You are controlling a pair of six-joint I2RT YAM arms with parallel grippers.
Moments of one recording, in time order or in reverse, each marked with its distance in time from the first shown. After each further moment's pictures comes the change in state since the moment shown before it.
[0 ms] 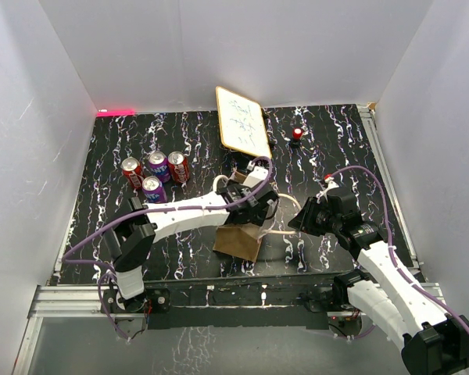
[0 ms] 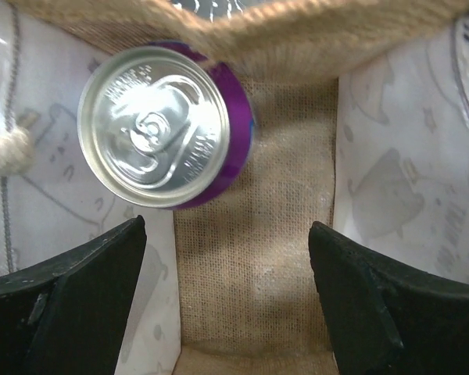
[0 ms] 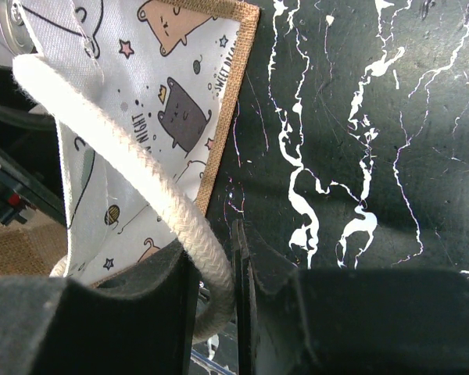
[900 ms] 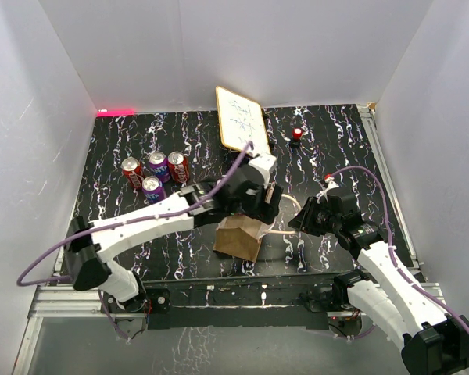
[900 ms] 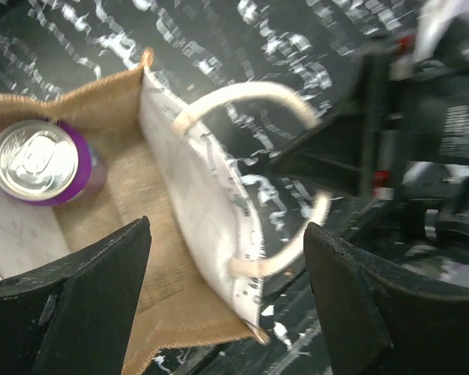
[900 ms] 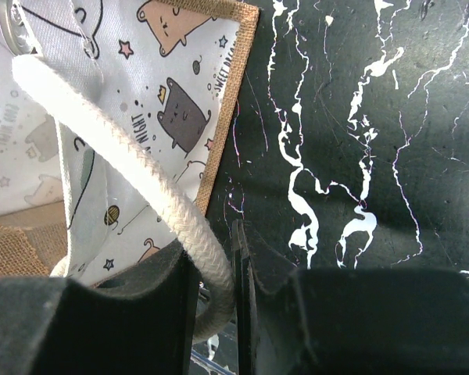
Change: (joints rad) left arm 0.007 -0.332 0.016 0.141 0.406 0.096; right arm -0.001 0.000 0.000 0.000 0.000 0.000
